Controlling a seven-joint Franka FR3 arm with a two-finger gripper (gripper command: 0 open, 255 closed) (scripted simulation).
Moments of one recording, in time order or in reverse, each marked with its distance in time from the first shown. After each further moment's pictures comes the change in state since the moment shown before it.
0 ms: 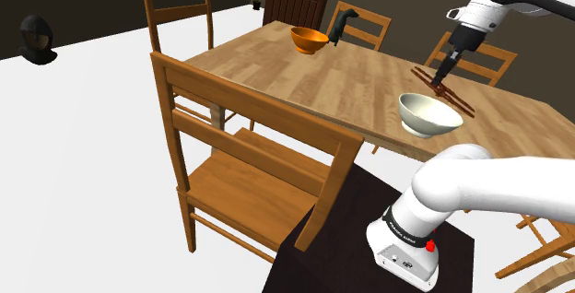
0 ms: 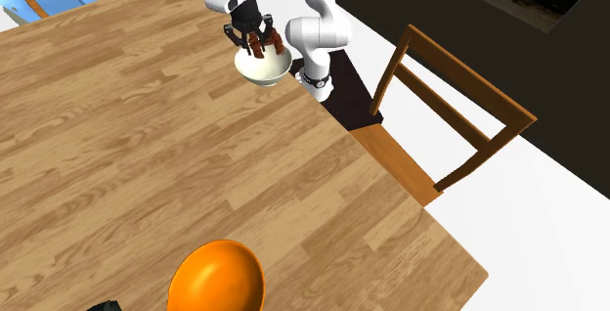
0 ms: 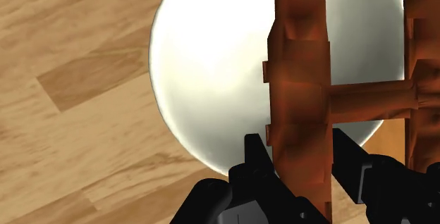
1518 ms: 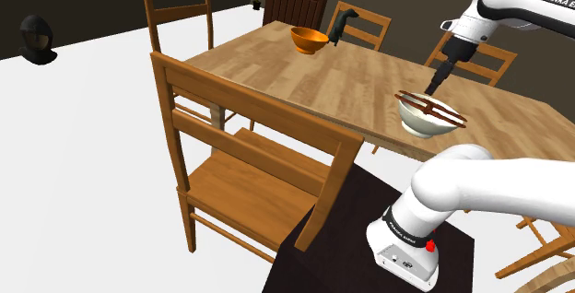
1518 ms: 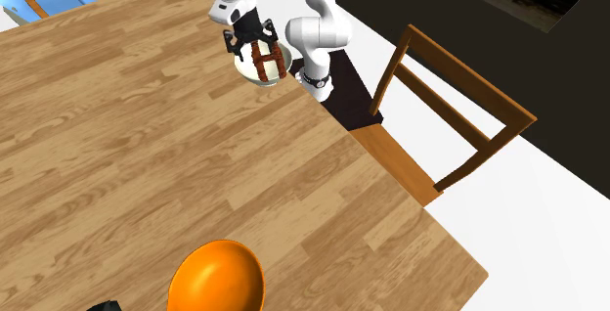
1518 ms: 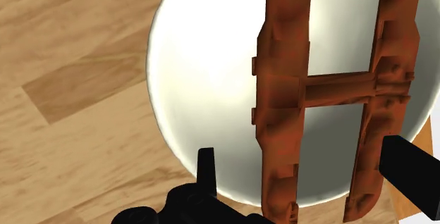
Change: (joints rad) arm -0.012 -0.024 -0.024 -0.086 -0.024 0.065 -0.001
